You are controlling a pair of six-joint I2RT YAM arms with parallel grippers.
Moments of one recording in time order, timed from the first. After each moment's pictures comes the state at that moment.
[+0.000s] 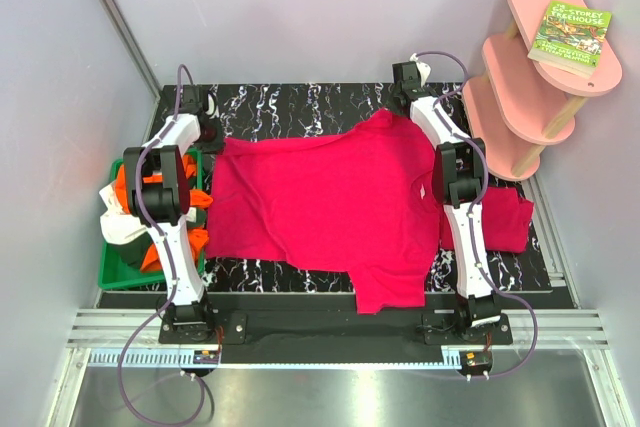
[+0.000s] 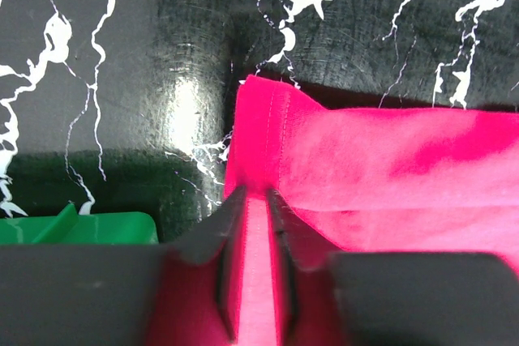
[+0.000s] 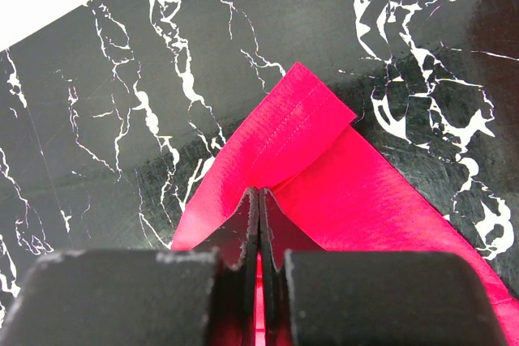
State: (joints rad) left arm 0.07 2.13 1.64 -0.56 0.02 -0.11; right arm 0.21 2.57 2.30 -0.47 0.22 0.55
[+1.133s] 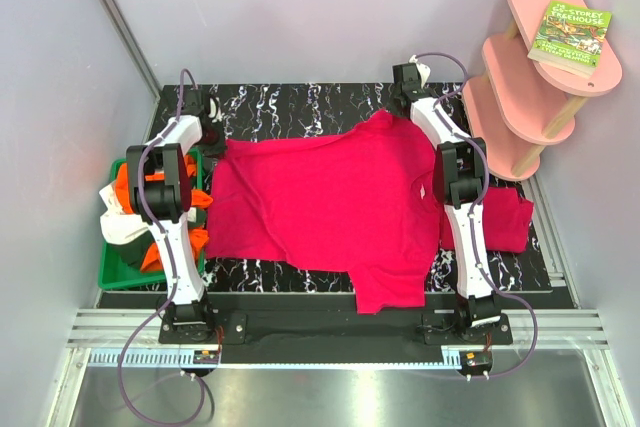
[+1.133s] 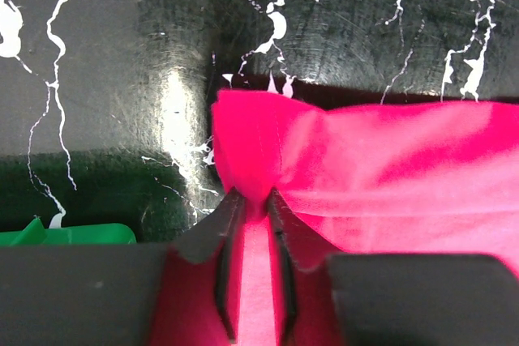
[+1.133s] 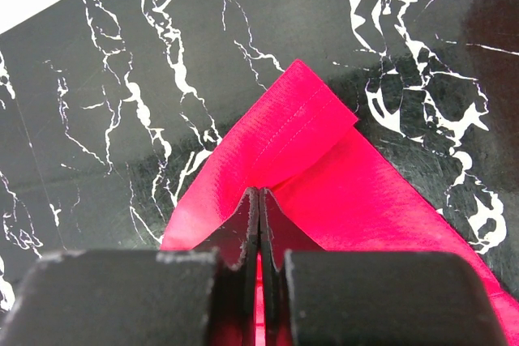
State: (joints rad) left arm 0.07 2.16 1.64 -0.56 0.05 -0.11; right arm 0.21 2.55 2.26 -0.46 0.22 0.53
